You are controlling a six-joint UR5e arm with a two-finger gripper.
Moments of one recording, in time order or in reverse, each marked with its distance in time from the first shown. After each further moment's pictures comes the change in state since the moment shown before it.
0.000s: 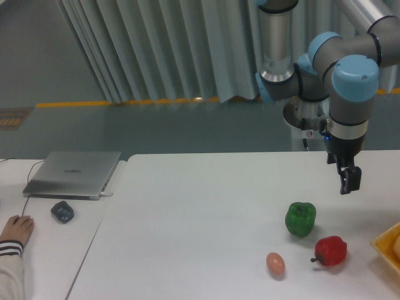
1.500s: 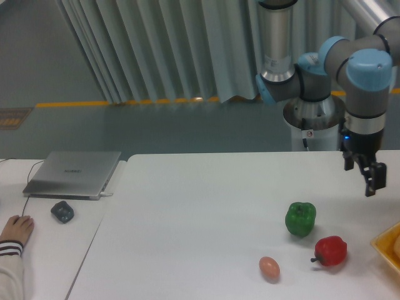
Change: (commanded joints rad) arm 0.113 0.028 -0.066 0.218 0.003 -0.143
